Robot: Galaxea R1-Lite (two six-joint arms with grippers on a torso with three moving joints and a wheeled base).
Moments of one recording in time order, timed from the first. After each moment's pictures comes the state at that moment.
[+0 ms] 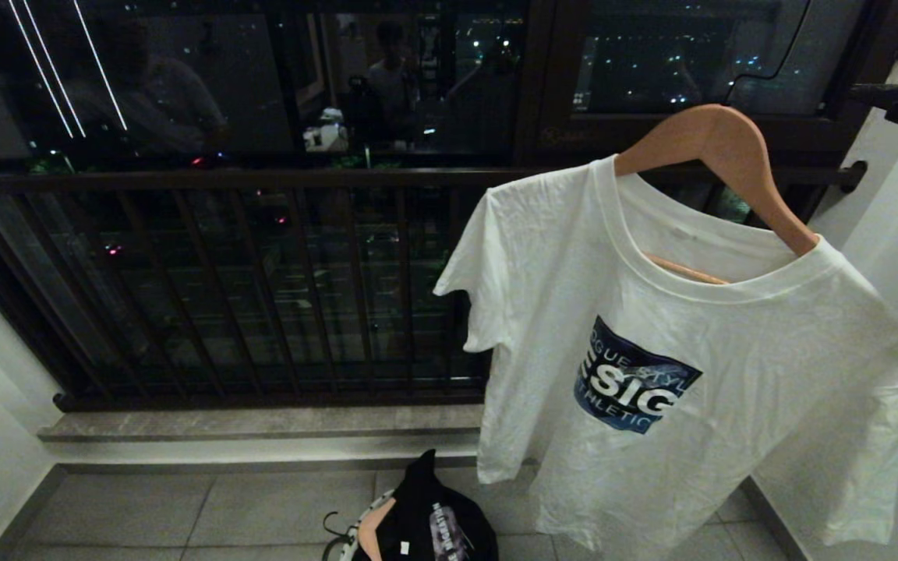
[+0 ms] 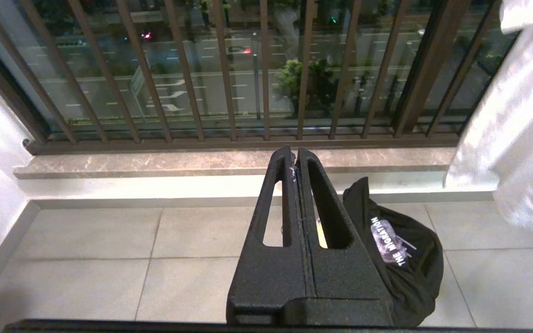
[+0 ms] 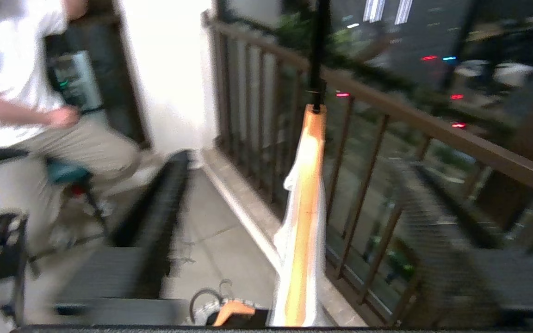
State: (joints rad) left arm 0.00 0.00 -0.01 0.02 0.00 0.00; right arm -0.42 1.58 -1.14 -1.18 1.39 0.59
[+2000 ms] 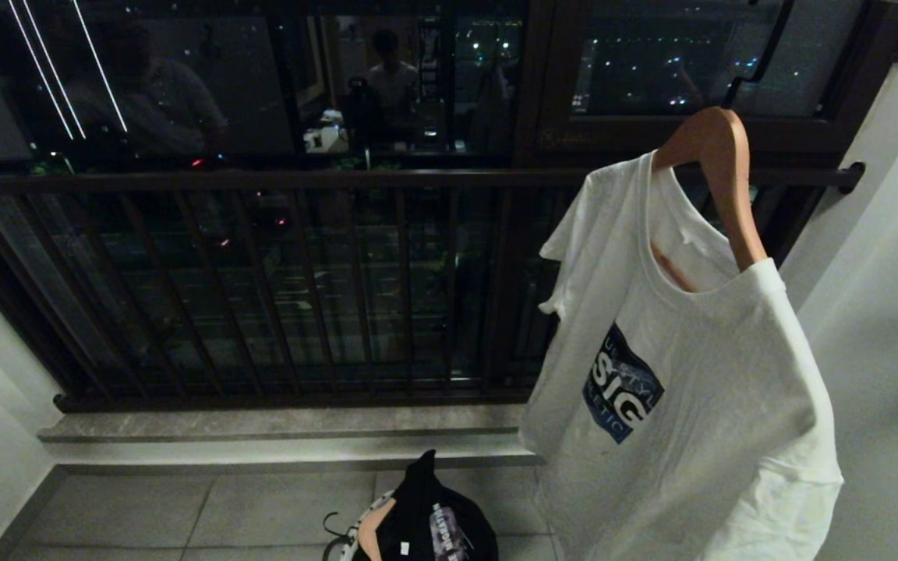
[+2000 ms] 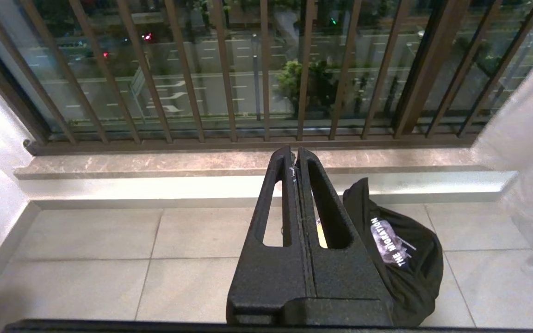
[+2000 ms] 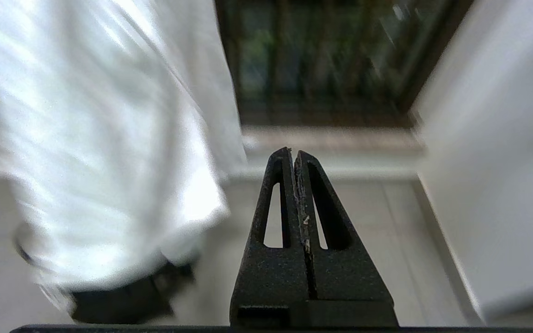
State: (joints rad) left arm 0.00 0.00 -0.01 0.02 0.00 0.00; right arm -0.03 0.21 0.00 -0.09 -0.01 -0.05
